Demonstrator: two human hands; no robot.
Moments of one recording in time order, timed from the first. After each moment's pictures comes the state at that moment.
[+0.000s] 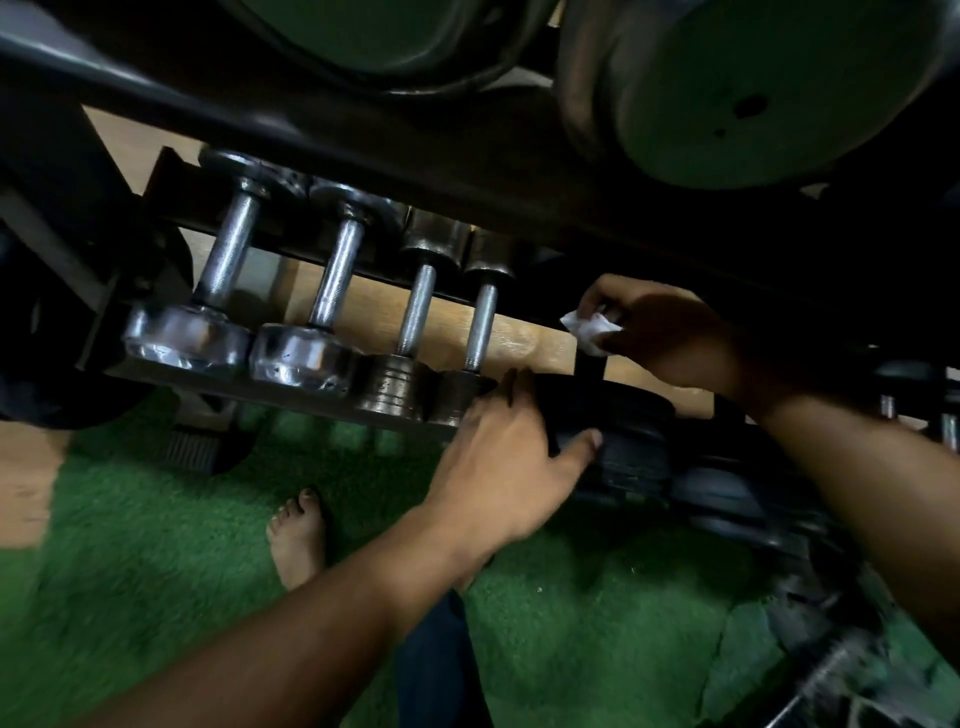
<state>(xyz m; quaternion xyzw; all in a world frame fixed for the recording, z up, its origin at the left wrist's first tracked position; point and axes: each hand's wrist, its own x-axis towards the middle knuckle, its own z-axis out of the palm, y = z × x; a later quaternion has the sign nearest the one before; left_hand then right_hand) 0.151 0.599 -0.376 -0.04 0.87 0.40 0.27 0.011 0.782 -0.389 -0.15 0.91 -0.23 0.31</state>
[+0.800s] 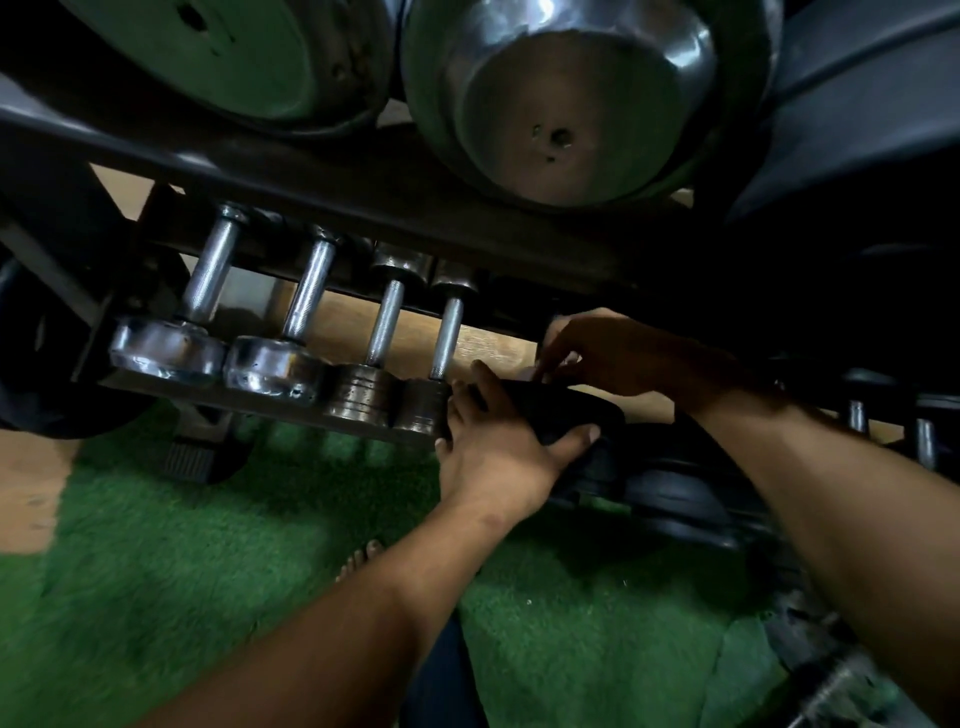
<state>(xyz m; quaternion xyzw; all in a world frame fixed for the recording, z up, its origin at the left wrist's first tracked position) 0.143 0.660 -0.386 -0.21 0.85 0.36 0.31 0.006 0.799 -0.398 -0.32 0.86 -0.16 0.35</state>
